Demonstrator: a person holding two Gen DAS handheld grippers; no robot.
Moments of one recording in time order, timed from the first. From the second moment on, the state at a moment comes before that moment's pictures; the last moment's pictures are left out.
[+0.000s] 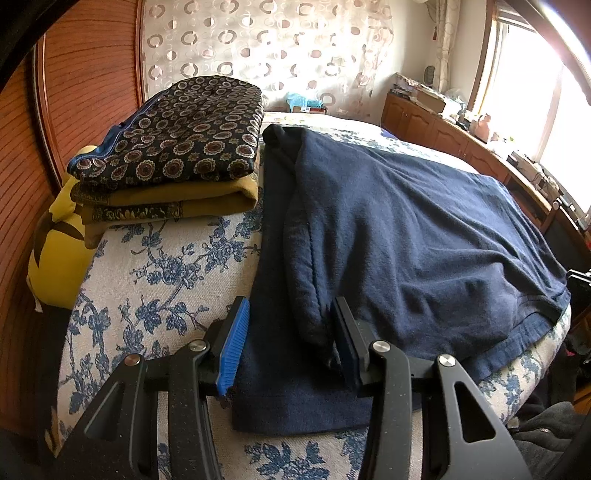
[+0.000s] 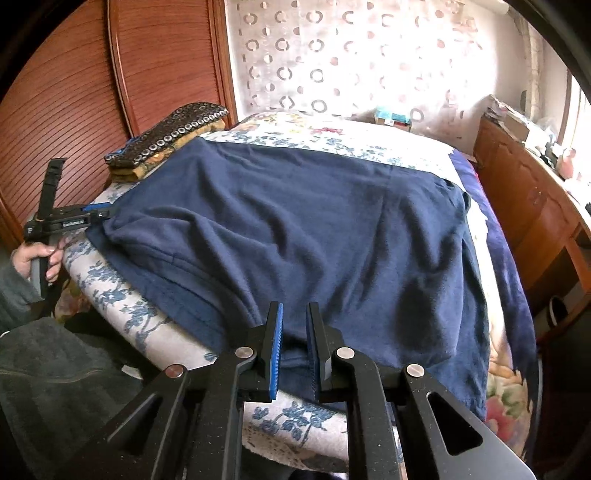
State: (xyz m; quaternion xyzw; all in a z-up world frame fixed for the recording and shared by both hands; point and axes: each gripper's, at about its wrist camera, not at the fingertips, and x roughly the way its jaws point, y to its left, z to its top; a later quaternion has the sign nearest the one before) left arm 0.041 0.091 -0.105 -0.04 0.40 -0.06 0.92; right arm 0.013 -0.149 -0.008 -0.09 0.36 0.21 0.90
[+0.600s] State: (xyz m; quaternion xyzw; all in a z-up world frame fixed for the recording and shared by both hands) left arm 0.035 0.059 -0.053 -0.05 0.33 -0.14 0.93; right arm 0.037 -0.161 -0.027 -0.08 0.36 0.18 0.91
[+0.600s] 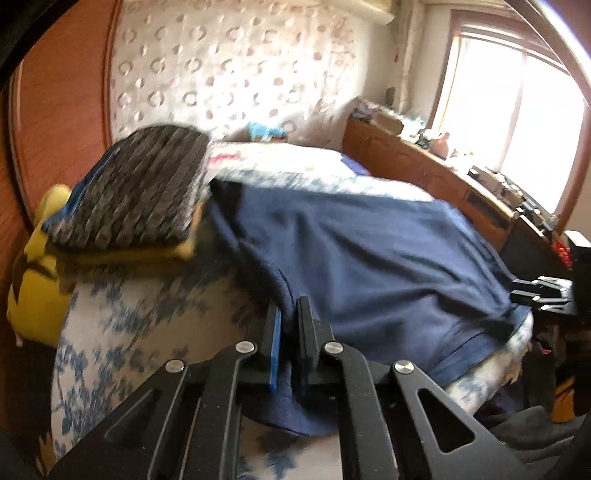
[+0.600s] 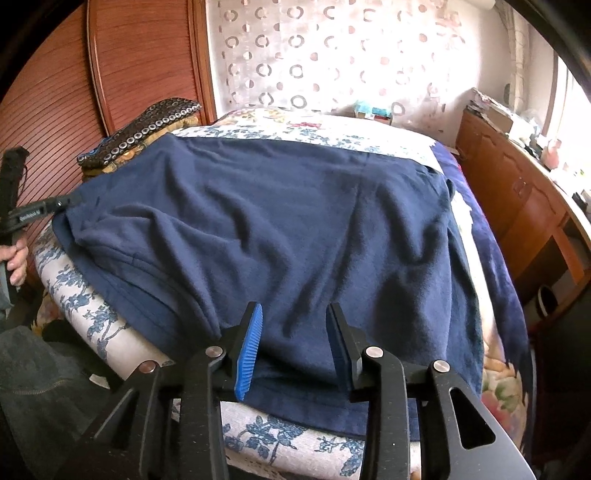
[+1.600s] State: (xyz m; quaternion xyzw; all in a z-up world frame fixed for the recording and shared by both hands) left arm 0.073 -0.065 0.012 0.02 0.27 -0.27 0.92; right arm 0.056 -0.190 -0.063 -0.08 0.35 0.15 0.92
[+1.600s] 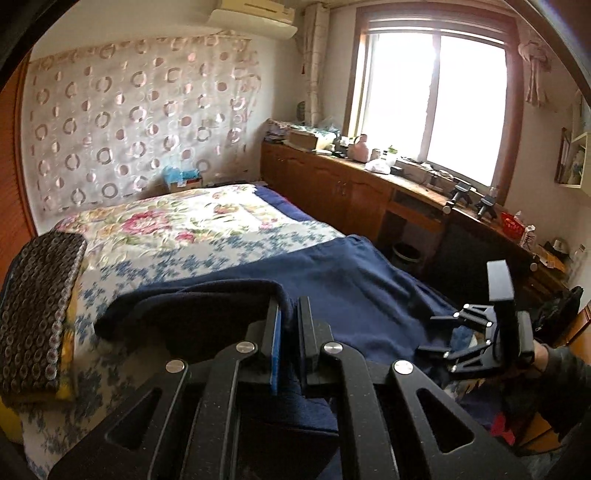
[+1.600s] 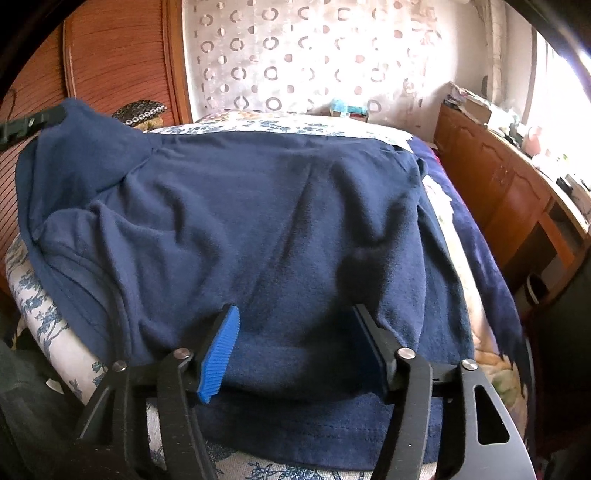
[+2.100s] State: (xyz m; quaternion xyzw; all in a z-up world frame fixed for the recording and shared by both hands) left arm 0.070 -0.148 0.055 0.05 0.24 -0.36 0.90; right arm 0.043 -0.218 -0.019 -0.05 0.32 0.14 0.94
